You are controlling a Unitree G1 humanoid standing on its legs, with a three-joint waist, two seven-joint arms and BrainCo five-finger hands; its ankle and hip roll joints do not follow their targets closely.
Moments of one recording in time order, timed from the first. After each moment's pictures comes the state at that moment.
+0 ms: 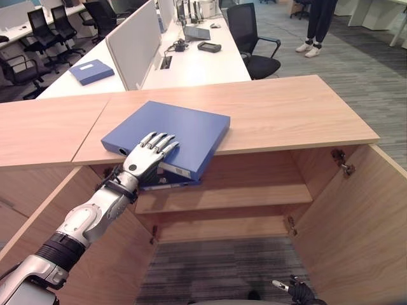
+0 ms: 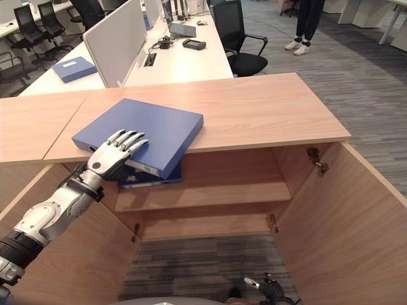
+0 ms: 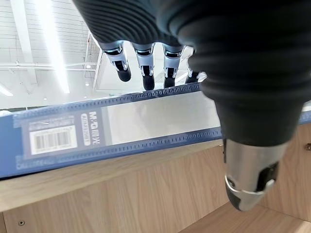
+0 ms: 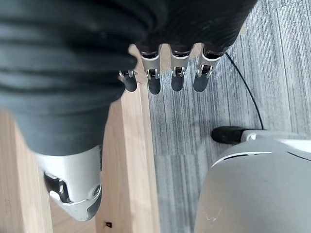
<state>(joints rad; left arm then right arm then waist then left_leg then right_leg) -0.32 0.86 -0.44 0.13 0.81 -0.16 0.33 0.13 -0.27 0.16 1.02 0.29 -0.10 -0.04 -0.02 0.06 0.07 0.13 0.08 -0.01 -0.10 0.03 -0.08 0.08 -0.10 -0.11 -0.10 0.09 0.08</state>
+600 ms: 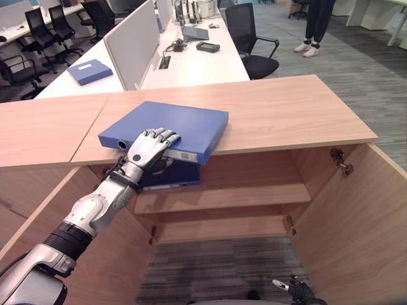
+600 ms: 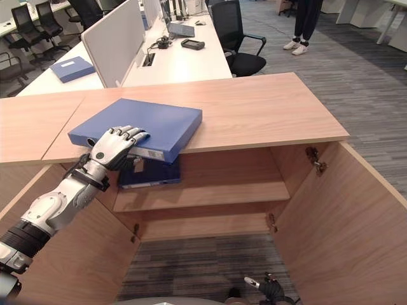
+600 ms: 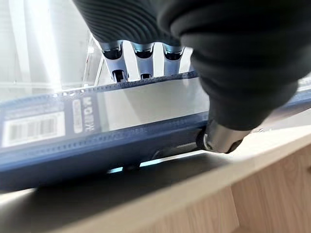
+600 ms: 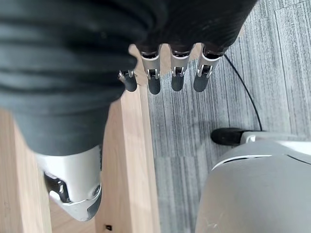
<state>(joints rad) -0.43 0.83 -0.47 0.15 0.81 -0.15 0.38 0.12 -0.27 0.16 1.03 0.29 -0.10 -0.05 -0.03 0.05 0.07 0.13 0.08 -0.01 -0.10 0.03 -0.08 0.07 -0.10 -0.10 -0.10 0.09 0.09</state>
